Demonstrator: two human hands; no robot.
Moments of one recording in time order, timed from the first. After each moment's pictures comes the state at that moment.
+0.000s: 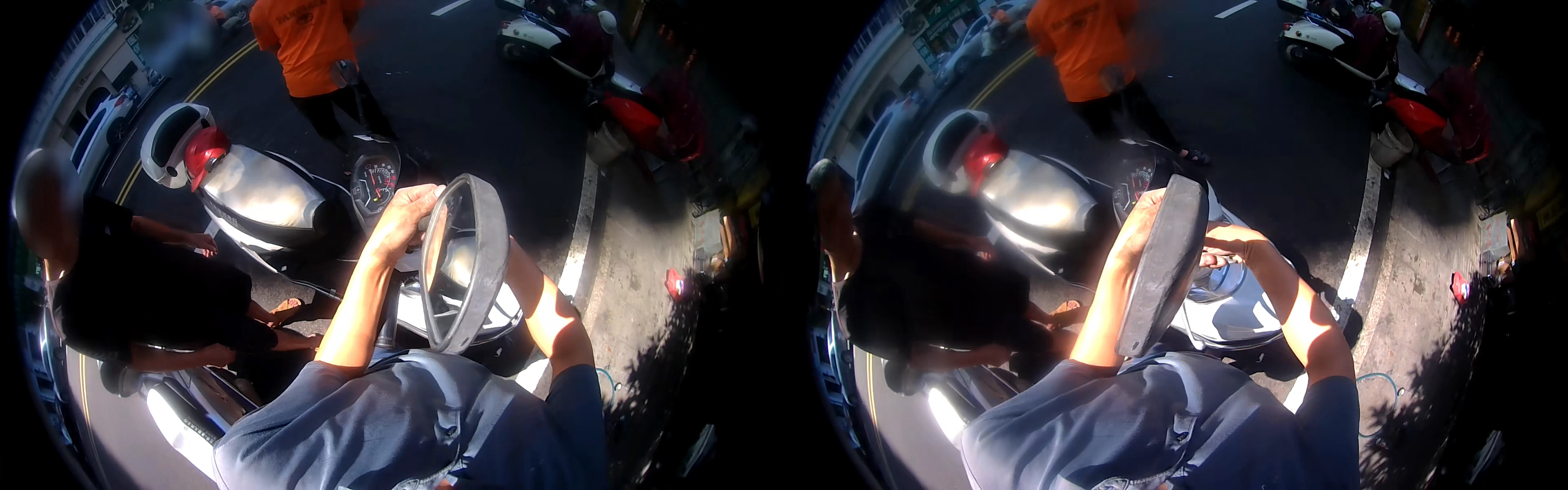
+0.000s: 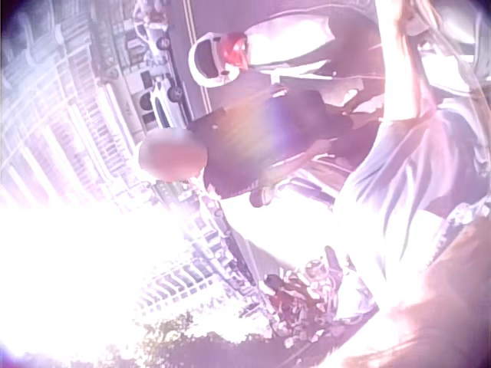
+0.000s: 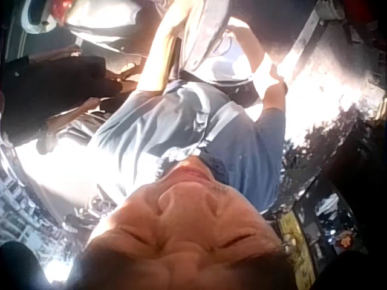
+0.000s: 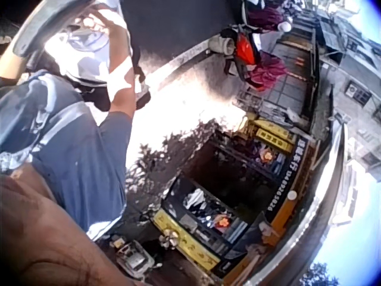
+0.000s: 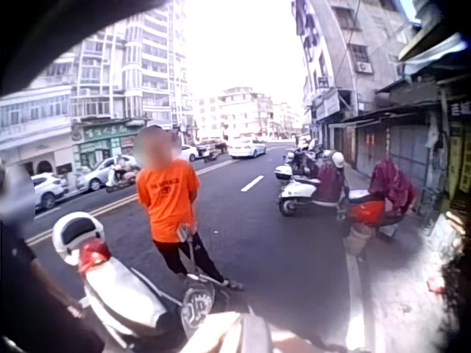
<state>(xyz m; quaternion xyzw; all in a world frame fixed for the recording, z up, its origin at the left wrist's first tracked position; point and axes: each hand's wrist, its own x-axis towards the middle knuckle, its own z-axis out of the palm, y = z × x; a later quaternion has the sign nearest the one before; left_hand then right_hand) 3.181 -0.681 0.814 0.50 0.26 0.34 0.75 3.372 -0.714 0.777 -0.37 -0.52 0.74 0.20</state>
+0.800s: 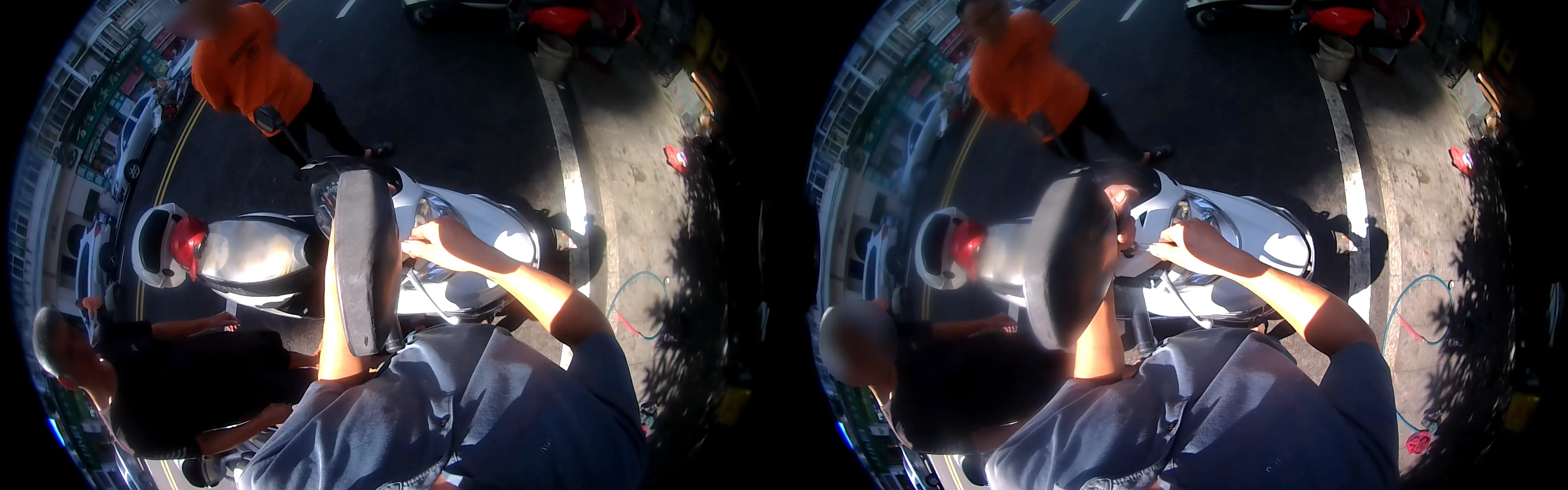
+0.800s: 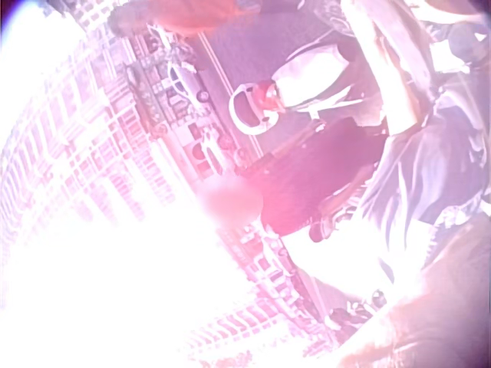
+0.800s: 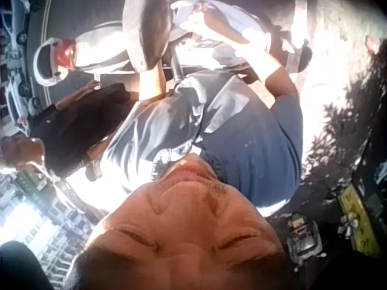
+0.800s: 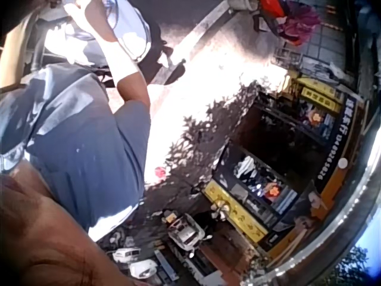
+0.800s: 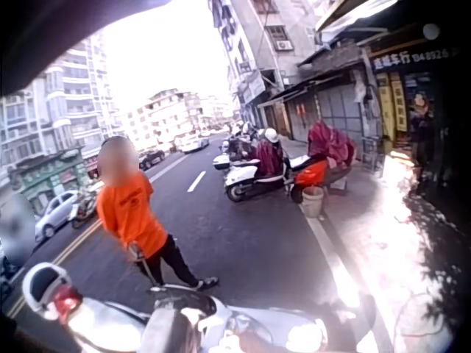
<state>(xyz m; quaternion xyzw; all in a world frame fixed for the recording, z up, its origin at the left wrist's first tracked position) 3.174 -0.690 0.808 0.54 0.18 0.33 0.75 3.342 -0.787 0.788 -0.61 -0.63 0.39 0.29</state>
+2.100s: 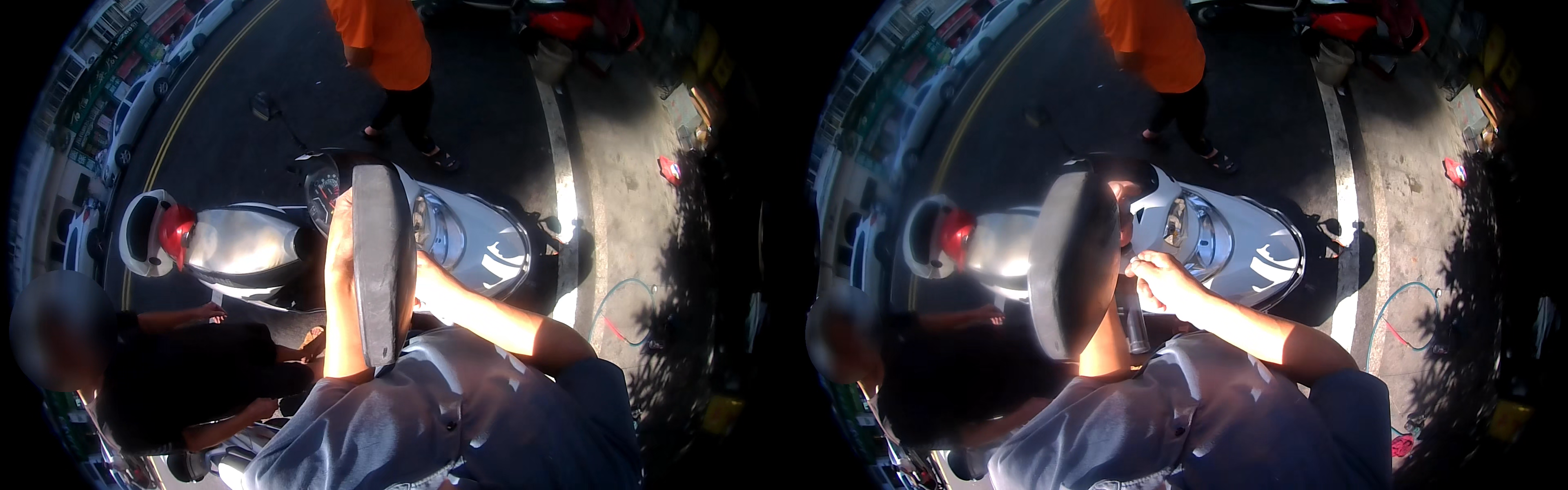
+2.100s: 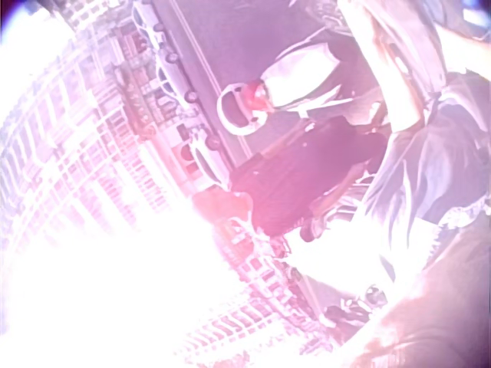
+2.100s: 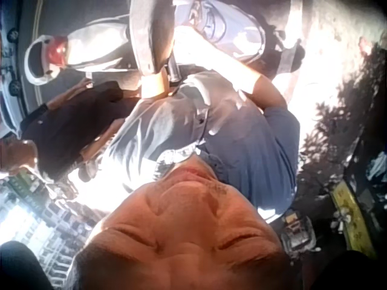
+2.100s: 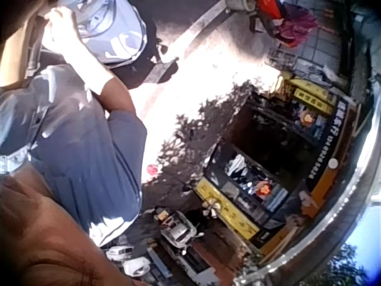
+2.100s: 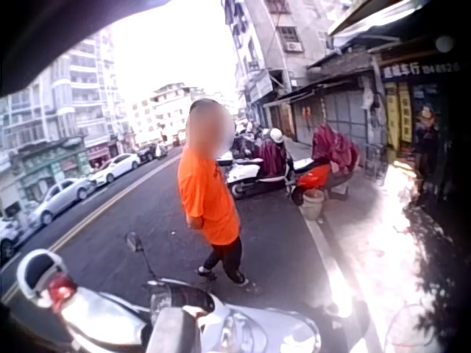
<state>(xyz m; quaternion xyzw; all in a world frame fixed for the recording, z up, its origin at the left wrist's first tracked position) 3.181 -0.709 0.838 0.57 0.20 0.38 0.70 3.268 -0.813 0.785 -0.41 -0.18 0.71 0.54</state>
